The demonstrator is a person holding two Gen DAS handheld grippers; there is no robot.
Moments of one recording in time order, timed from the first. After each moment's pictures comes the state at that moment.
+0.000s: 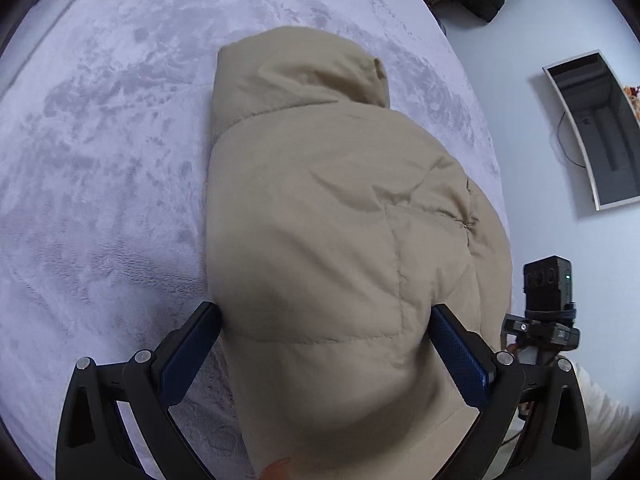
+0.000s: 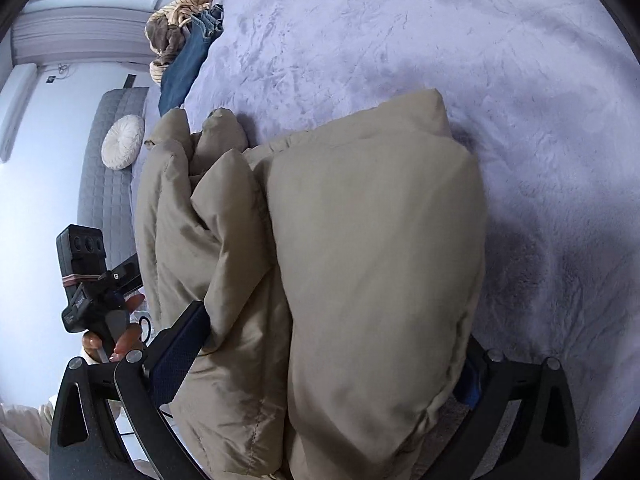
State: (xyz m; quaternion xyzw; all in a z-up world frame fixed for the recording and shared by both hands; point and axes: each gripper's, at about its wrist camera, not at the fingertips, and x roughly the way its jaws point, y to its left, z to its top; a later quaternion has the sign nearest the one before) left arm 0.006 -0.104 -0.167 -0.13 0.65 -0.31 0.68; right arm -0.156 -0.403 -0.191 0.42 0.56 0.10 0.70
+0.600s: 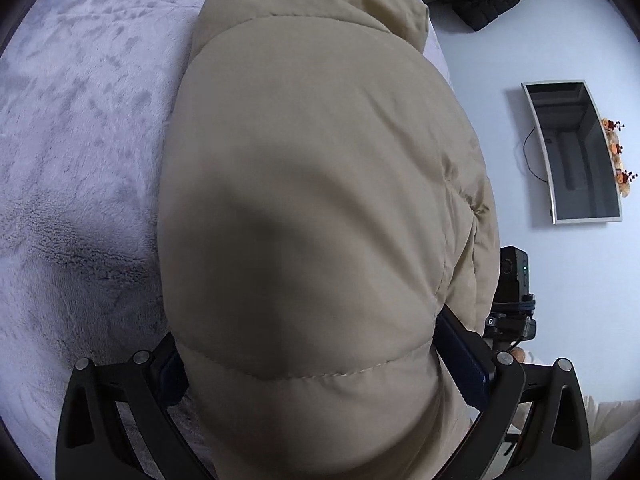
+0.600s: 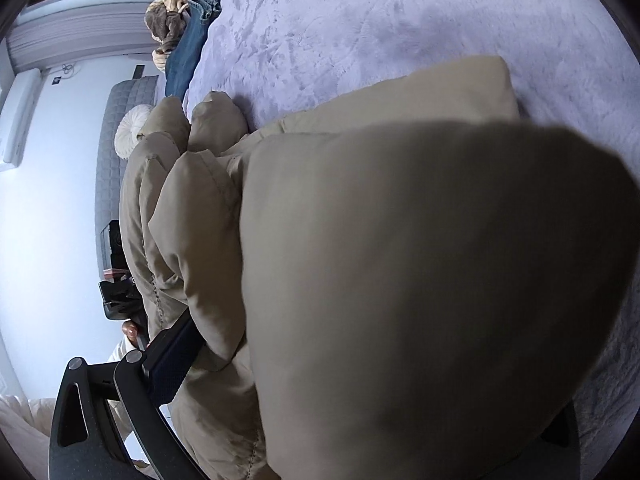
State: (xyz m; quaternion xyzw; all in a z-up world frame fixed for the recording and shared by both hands) left arm 0.010 -0.124 -0.217 -0.21 0.66 -0.35 0.63; right arm -0.118 -0.385 -0.228 0.44 0.58 0.15 0.67
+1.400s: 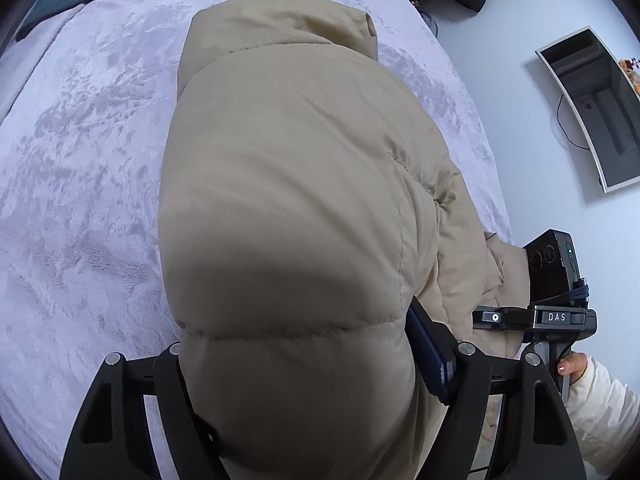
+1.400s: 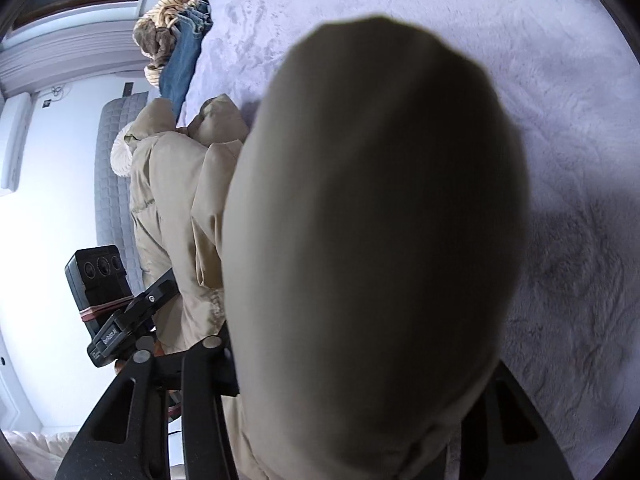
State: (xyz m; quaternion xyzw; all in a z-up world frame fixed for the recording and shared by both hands) left arm -0.016 -0.162 -0.136 -0.08 0.62 -0.30 0.72; right arm -0.119 -0.384 -0.197 0.48 0.57 0.13 0.65
